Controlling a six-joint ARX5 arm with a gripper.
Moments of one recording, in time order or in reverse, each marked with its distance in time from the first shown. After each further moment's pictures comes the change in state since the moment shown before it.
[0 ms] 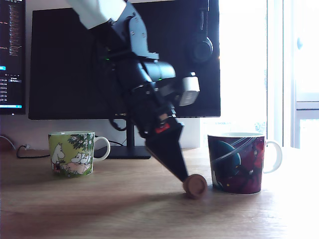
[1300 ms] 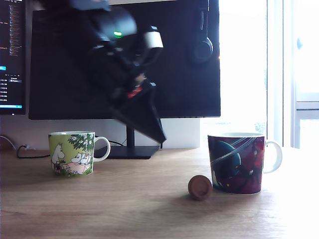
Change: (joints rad) arm 0.051 -0.496 -0.555 0.485 -0.048 -0.302
